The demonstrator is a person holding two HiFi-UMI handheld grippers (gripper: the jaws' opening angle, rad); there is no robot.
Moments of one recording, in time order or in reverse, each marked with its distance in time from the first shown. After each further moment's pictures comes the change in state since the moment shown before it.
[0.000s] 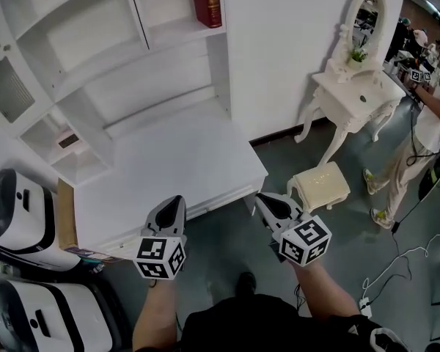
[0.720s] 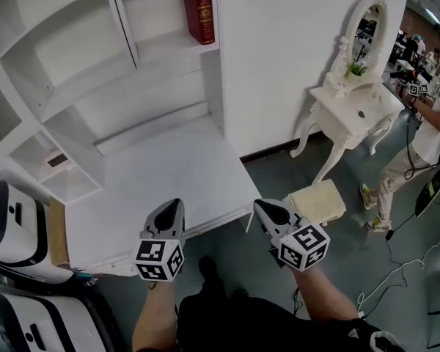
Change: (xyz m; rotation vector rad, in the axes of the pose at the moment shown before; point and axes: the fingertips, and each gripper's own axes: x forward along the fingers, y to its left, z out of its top) left arm 0.086 0.011 0.028 -0.016 -0.023 -0.002; right arm 0.039 -0.071 0.025 -0.027 0.015 -0.004
